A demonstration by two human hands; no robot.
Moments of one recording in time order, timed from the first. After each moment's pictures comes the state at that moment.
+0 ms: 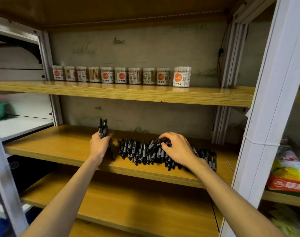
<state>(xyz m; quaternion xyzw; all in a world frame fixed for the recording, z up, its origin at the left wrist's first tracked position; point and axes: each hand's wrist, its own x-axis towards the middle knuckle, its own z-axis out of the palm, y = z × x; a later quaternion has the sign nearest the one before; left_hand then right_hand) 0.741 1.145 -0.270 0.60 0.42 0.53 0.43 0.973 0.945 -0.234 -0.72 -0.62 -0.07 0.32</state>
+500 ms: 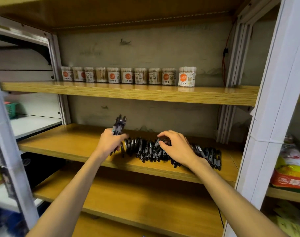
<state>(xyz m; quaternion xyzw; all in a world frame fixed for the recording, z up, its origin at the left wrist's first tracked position) 0.726 1.109 -0.239 0.72 0.42 0.42 0.36 0.944 0.940 -0.231 -0.69 -0.63 -0.05 0.35</state>
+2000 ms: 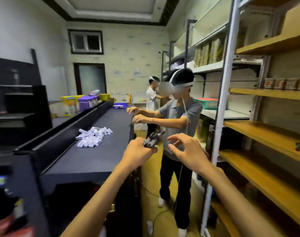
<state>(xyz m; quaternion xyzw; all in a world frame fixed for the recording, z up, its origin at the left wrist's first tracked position) 0.376 0.477 -0.225 0.46 0.76 0.45 0.04 0.549 0.596 -0.216 -0.18 -0.89 0.18 0.37</state>
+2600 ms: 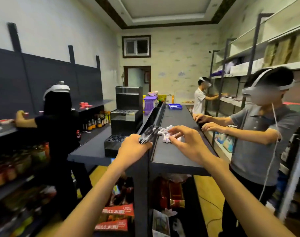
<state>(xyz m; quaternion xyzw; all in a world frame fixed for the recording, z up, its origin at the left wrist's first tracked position) 0.159 0.132 -0.209 0.35 0.81 0.47 -0.04 0.287 0.317 -0.197 -0.04 -0.90 0.23 0.38</state>
